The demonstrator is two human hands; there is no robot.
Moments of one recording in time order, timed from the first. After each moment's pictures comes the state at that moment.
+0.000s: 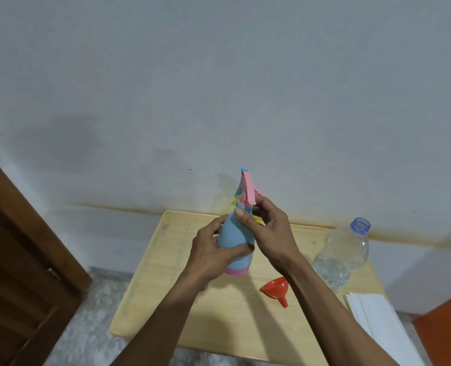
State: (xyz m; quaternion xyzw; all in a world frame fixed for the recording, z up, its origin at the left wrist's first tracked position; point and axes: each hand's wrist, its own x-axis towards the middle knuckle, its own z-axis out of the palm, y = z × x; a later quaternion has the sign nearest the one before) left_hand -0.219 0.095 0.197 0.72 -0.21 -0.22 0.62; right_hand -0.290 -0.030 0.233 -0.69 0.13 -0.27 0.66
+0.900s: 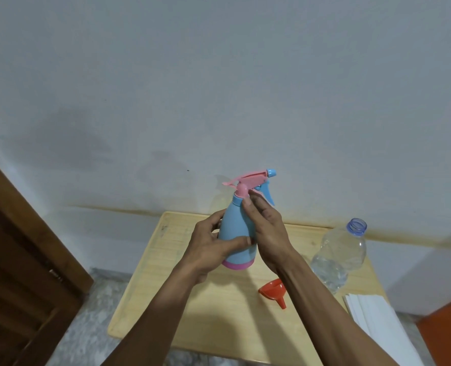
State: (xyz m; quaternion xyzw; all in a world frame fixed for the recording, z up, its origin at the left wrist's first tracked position) left_hand -0.215 0.085 0.213 0.68 -0.23 -0.26 0.65; right_hand -0.285 -0.033 0.236 -0.62 0.14 -0.24 0.74
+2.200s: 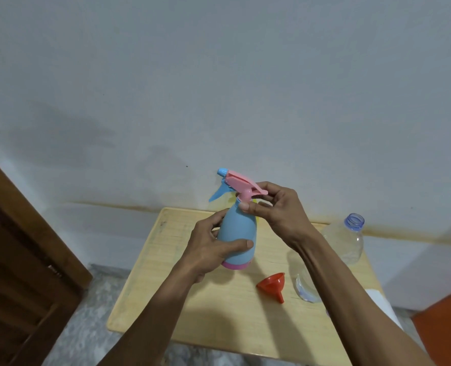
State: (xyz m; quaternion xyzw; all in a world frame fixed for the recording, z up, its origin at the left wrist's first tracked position) left_hand -0.219 0.091 0.208 0.69 -0.26 -0.25 0.63; right_hand -0.296 -0.071 0.258 -0.73 0.09 -0.21 0.65
